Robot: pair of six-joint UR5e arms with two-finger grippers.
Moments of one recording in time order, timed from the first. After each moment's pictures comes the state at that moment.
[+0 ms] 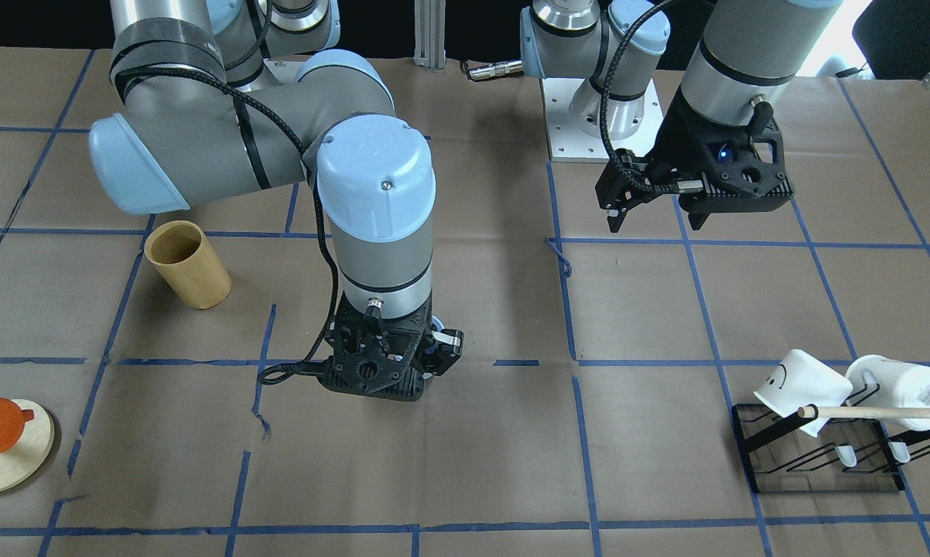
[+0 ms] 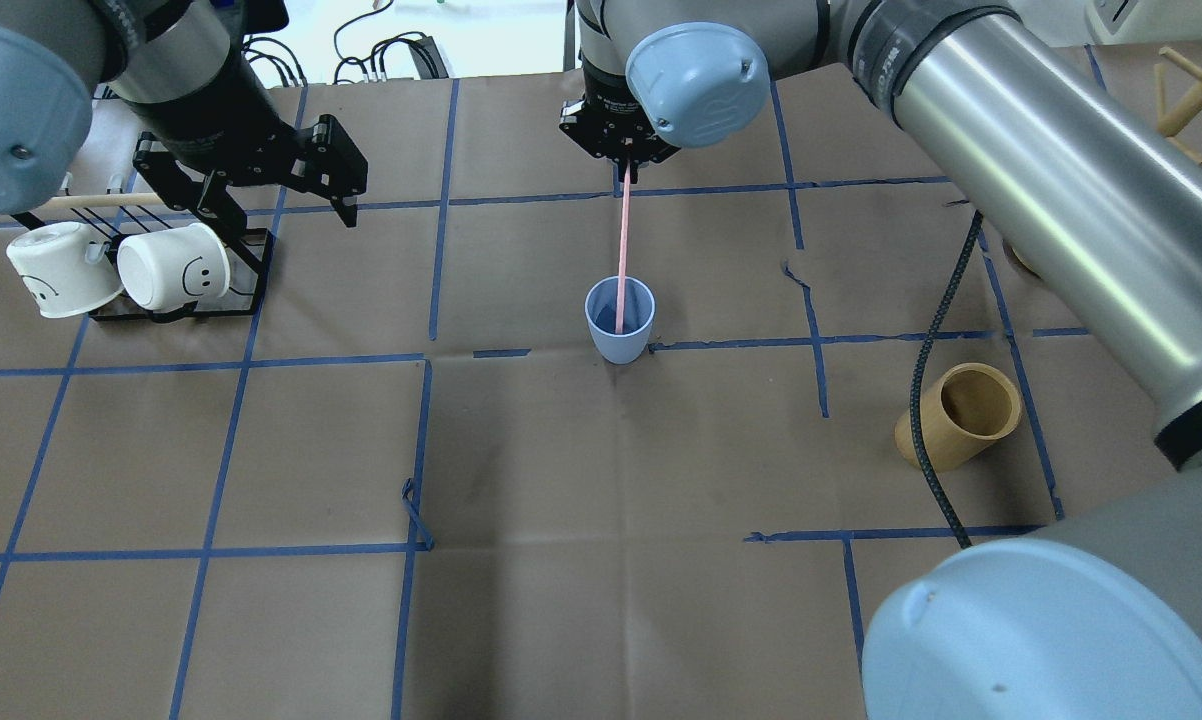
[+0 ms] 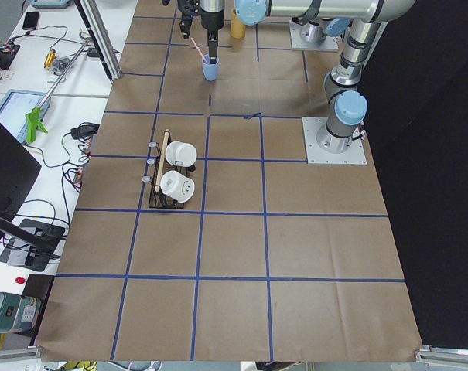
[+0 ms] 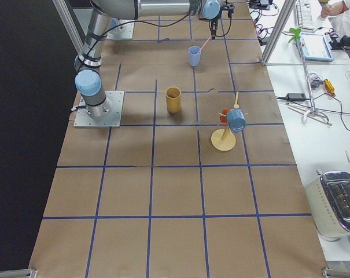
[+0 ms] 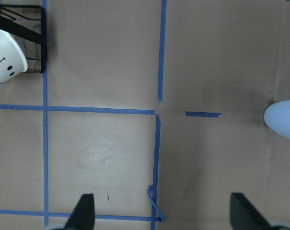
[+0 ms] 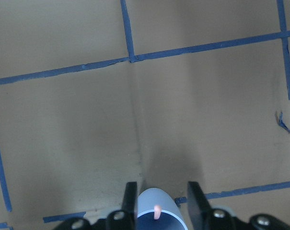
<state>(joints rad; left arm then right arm) -1.56 -1.61 -1.53 -1.53 1.58 -0.03 1.89 -1.06 1.20 -1.83 -1.60 0.47</state>
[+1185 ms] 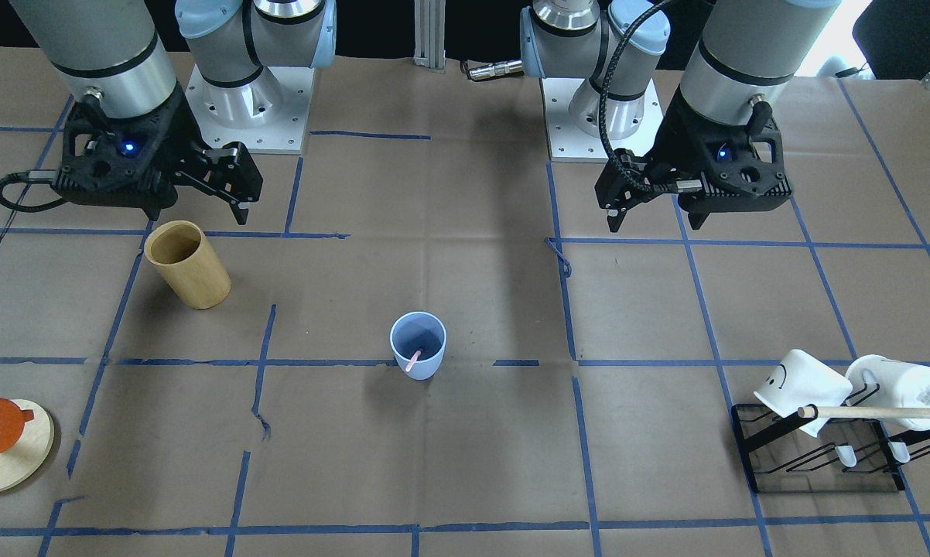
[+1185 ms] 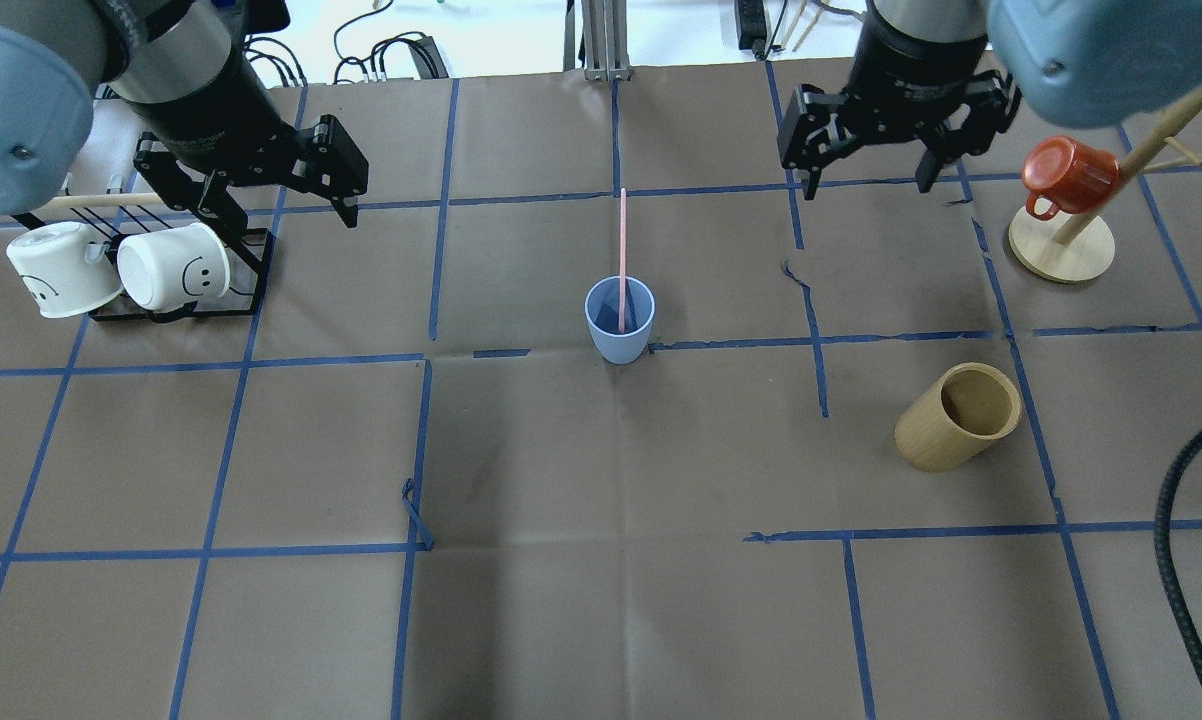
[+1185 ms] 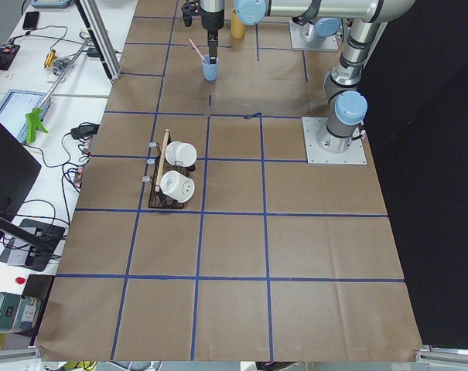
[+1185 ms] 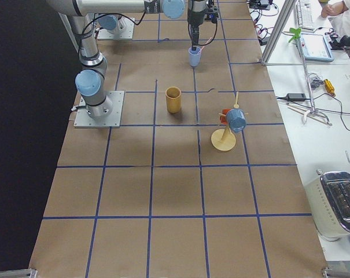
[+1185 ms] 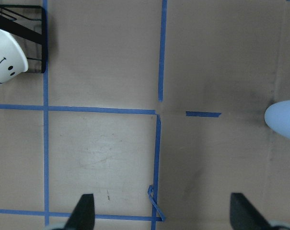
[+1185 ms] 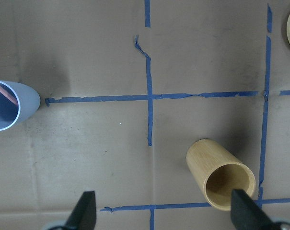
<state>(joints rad) -1.56 -1.61 -1.53 -1.53 1.58 -0.03 1.58 -1.55 1.57 -1.61 -1.60 0.03</state>
